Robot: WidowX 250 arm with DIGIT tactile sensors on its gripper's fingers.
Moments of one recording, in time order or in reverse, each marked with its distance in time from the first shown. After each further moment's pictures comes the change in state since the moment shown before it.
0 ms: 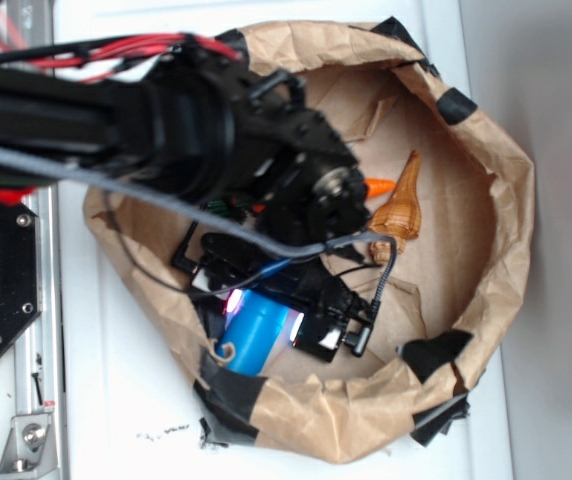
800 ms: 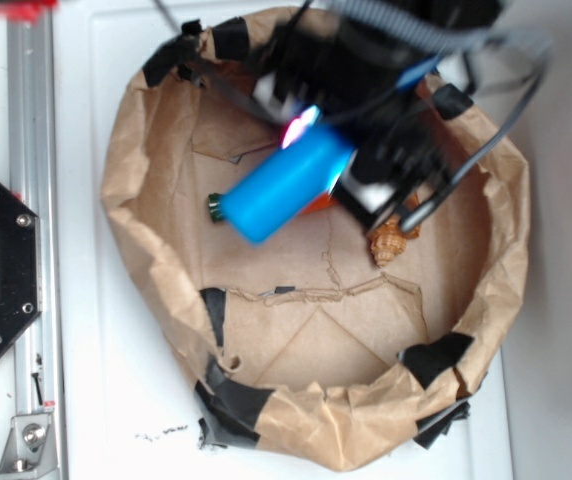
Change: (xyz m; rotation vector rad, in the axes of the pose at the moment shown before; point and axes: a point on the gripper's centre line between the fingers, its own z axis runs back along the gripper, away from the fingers) arm 0.036 0.001 0.156 0.124 -0.143 -0.451
